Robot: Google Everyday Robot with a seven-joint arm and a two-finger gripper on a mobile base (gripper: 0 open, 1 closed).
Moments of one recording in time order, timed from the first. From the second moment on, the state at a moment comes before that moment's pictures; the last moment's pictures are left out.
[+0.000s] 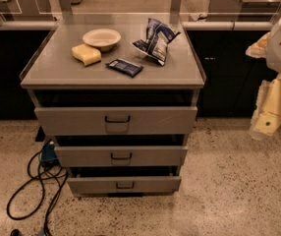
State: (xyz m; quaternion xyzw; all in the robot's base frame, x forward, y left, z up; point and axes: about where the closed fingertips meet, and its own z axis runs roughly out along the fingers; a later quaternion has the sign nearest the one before) arm 0.438 -0.217 0.976 -0.60 0.78 -0.03 0.16
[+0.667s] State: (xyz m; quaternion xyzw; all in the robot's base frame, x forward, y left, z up) arm 0.435 -0.215 0.962 -0.60 0.78 -0.03 0.16
